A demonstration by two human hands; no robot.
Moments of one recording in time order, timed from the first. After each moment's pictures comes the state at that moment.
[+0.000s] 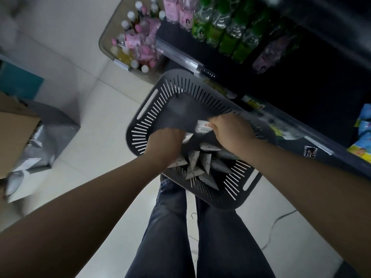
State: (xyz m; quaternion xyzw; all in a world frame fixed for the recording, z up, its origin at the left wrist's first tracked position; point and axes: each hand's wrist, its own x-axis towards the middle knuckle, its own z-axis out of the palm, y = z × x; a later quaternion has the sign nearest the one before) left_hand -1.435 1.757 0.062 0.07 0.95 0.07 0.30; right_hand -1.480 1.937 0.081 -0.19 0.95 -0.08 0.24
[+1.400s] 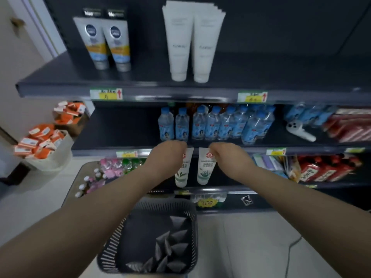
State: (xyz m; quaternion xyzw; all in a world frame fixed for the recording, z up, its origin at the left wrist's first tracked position) left_hand -1.474 1.922 0.400 0.39 0.92 0.09 0.00; right_hand -1.388 2.093 0.398 0.07 0.99 -0.08 0.01
